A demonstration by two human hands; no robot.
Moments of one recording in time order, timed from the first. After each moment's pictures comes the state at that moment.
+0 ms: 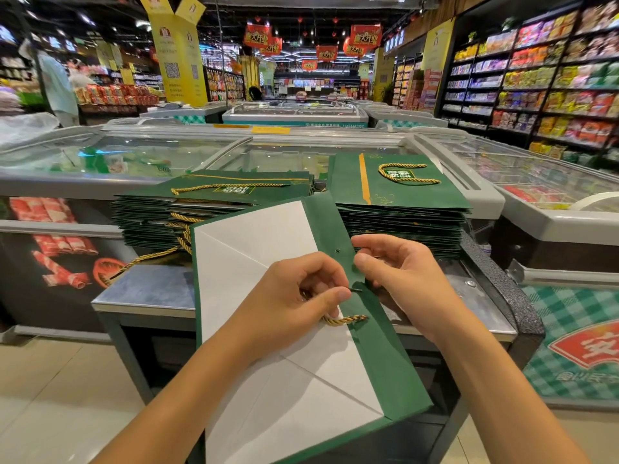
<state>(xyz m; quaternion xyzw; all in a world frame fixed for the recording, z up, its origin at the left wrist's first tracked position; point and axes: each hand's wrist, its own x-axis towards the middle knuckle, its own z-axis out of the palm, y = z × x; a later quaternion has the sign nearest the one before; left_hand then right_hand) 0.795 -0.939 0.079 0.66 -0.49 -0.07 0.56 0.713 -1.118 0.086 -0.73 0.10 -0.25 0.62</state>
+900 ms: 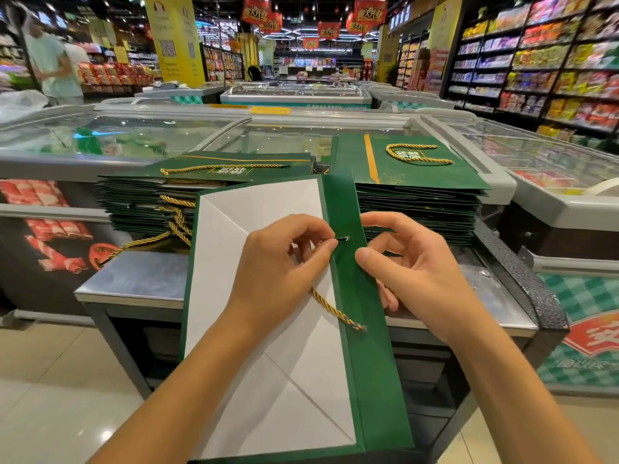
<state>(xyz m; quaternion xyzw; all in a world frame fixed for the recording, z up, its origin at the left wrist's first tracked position) 0.813 -0.953 0.078 0.69 -0.45 0.18 0.53 0.703 -1.110 0.089 -0.75 0.00 -0.26 0.61</state>
